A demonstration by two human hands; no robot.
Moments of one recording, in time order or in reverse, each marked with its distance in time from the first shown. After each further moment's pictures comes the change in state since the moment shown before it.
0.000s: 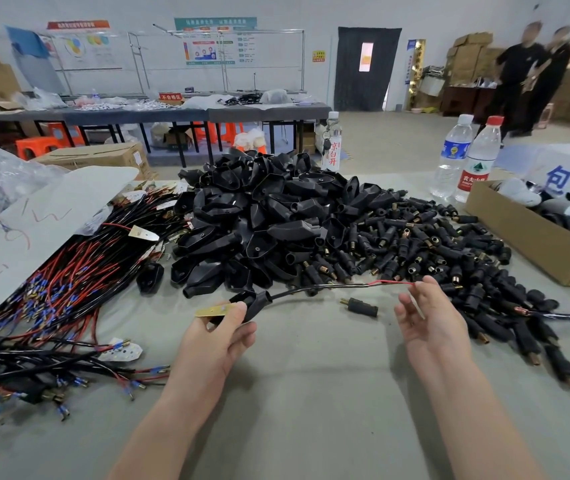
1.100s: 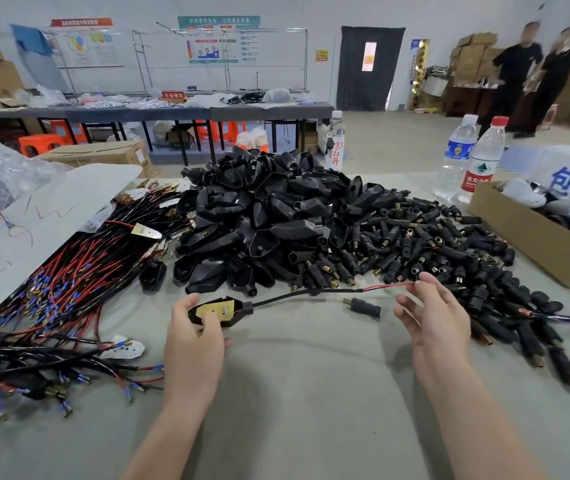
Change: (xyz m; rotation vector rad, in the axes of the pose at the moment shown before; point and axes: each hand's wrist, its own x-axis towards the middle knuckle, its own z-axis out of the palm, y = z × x) left_hand -0.009 0.004 -0.008 0.633 0.323 0.277; right_hand -0.002 0.003 0.003 -0.177 0.027 -0.157
